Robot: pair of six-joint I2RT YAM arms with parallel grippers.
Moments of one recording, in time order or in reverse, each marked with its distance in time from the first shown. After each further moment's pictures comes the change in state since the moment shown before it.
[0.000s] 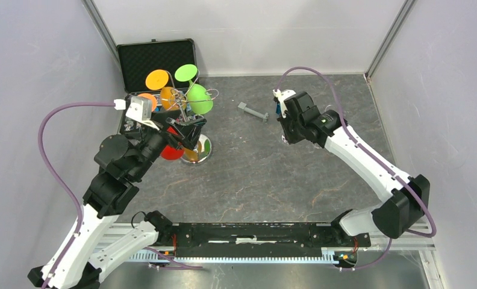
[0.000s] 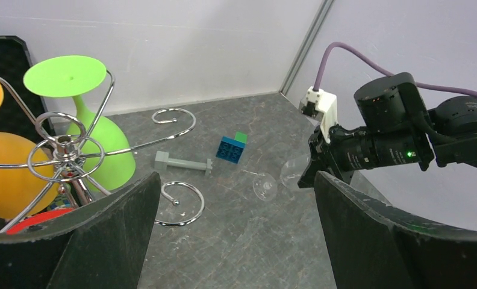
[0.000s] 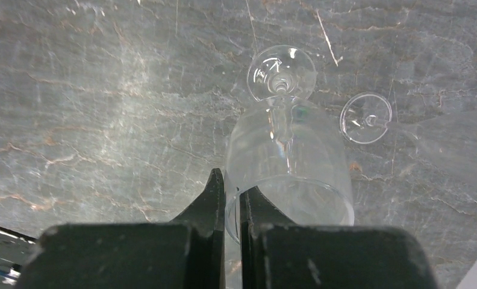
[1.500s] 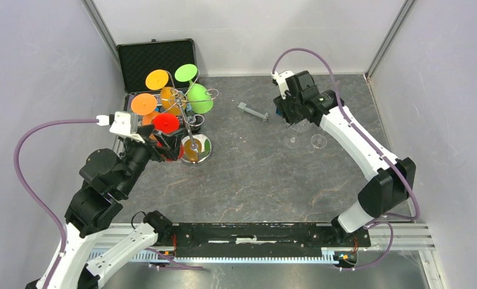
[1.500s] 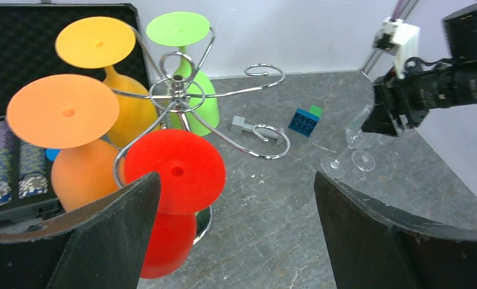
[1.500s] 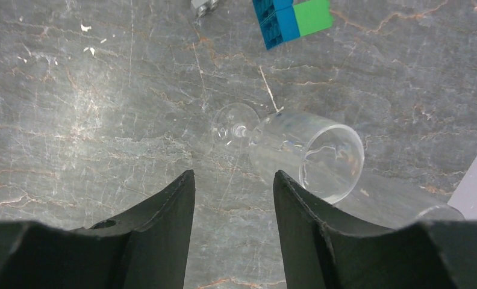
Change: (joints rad) left arm 0.000 -0.109 0.050 -0.286 -0.210 0.097; right arm -0.097 0.199 0.231 -0.026 0.010 -0.188
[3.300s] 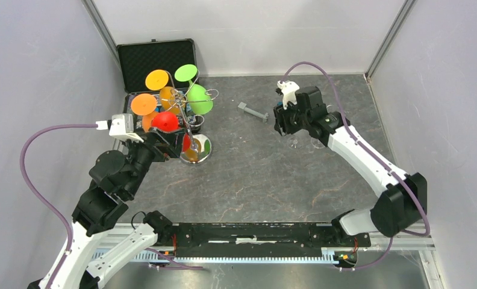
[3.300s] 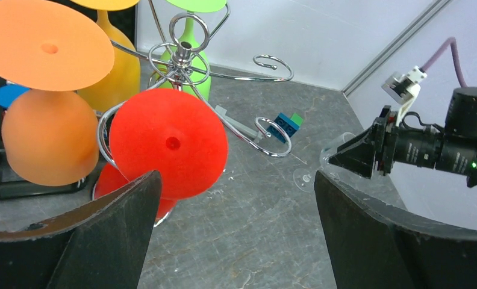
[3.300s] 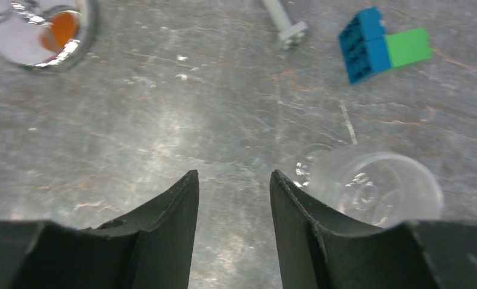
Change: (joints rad) left arm 0.000 -0.040 -0.097 0.030 -0.082 -0.245; right arm -0.022 -0.151 -0.301 0.328 -0.240 0.076
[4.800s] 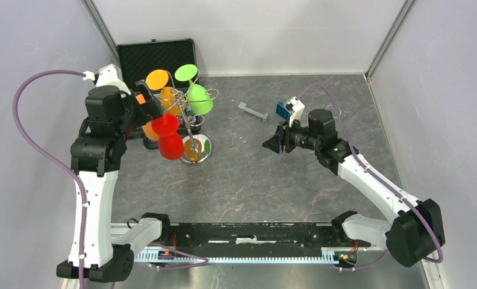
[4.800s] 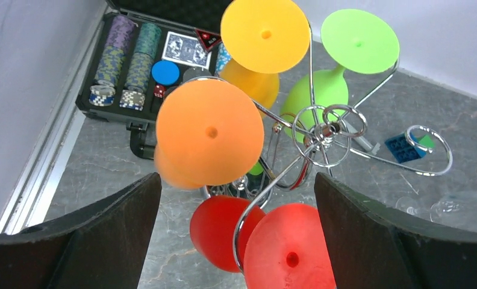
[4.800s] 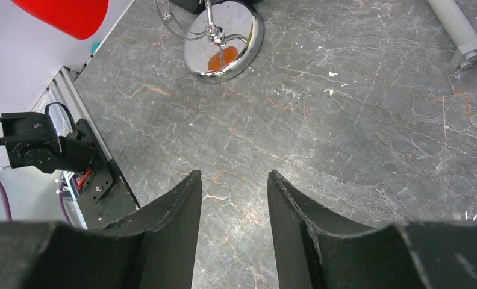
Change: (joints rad) left arm 0.516 0.483 0.500 -0.372 0.168 0.099; right arm 0.000 -0.276 -0.415 0.426 -0.443 0.304
